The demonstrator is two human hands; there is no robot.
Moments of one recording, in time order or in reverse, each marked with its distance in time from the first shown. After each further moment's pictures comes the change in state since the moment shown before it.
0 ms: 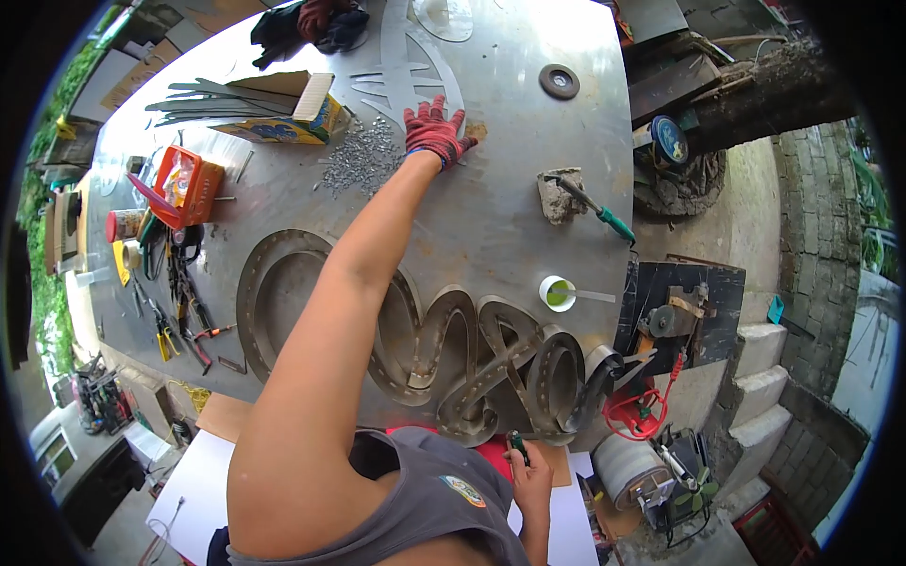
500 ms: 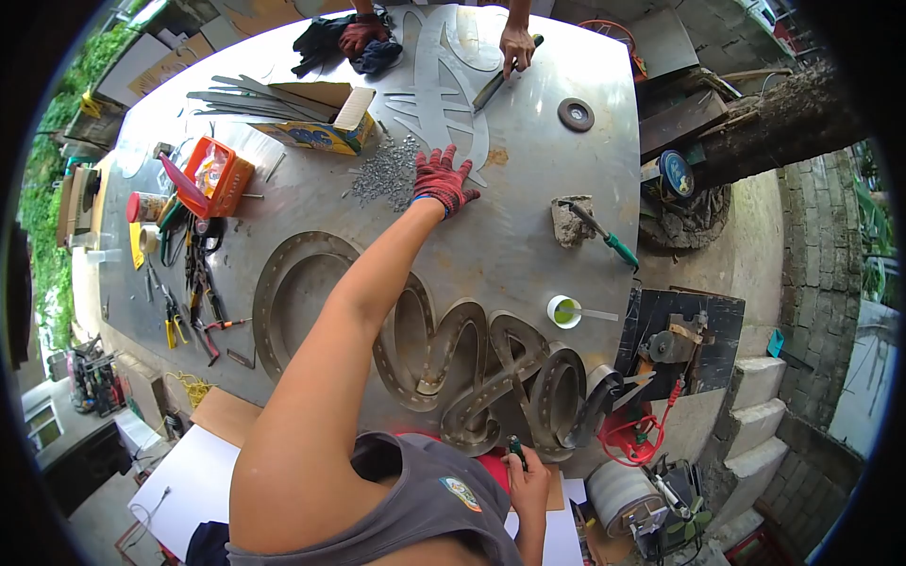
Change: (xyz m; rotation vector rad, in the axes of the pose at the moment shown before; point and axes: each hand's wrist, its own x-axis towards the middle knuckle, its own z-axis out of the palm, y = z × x) left_hand -0.062 -0.024 0.003 0.007 -0.043 0.044; right_hand -0.001 0.004 0.006 -0.011 -0.014 -0.115
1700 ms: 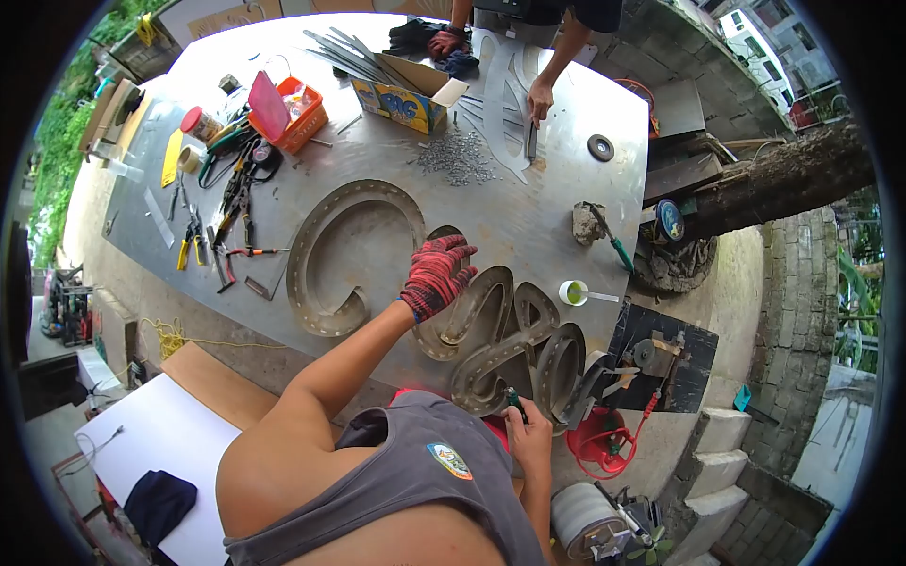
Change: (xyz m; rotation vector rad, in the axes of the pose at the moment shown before) left_hand -0.327 -0.007 -0.056 -0.728 0.376 0.001; right_hand -0.053 -0.009 0.014 -0.168 -0.100 -0.295
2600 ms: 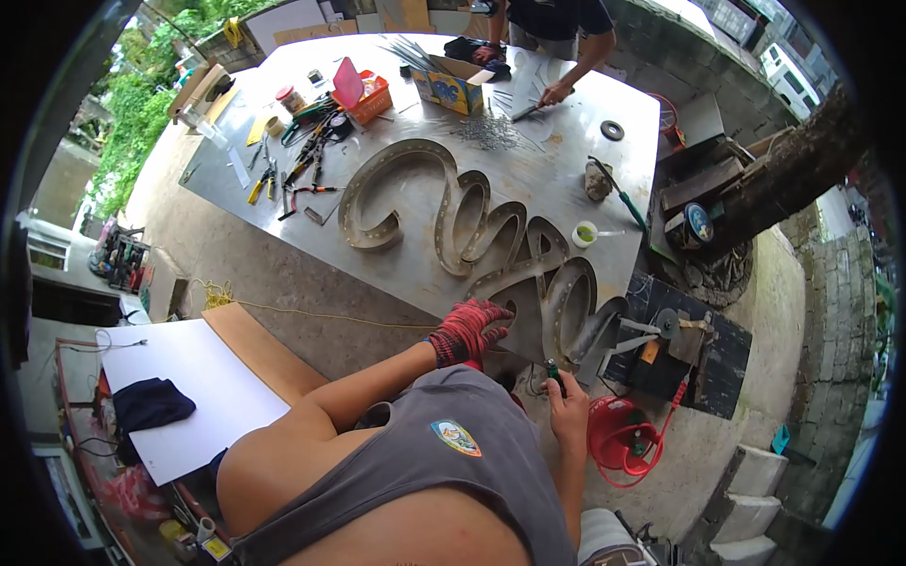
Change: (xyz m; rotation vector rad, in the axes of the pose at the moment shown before) left_hand -0.270 0.189 0.070 0.056 -0.325 -0.026; right_hand -0.116 0.165 -0.107 0.144 -0.058 -0.300
